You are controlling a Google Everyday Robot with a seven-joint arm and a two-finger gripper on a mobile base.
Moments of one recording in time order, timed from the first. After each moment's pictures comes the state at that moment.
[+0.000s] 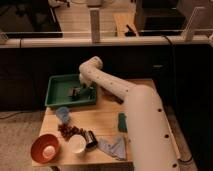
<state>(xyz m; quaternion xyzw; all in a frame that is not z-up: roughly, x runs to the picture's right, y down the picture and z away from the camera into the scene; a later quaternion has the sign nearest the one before) -0.152 -0.063 0.974 -0.03 -0.20 -0.48 0.86</state>
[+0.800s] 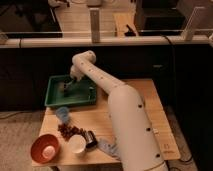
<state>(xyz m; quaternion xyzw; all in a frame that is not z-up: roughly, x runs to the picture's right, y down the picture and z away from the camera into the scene) -0.220 -0.093 0.972 0.00 -0.26 -0.52 0.82</state>
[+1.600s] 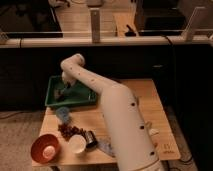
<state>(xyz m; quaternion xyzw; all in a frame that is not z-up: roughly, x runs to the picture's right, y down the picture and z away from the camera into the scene) -0.254 -0.049 0.961 -0.02 -0.25 -0.58 0.78</state>
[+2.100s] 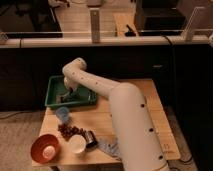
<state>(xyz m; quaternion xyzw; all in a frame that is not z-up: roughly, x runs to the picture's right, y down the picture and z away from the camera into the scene) -0.232 -0.018 0.955 -0.05 -0.24 -0.57 0.79</state>
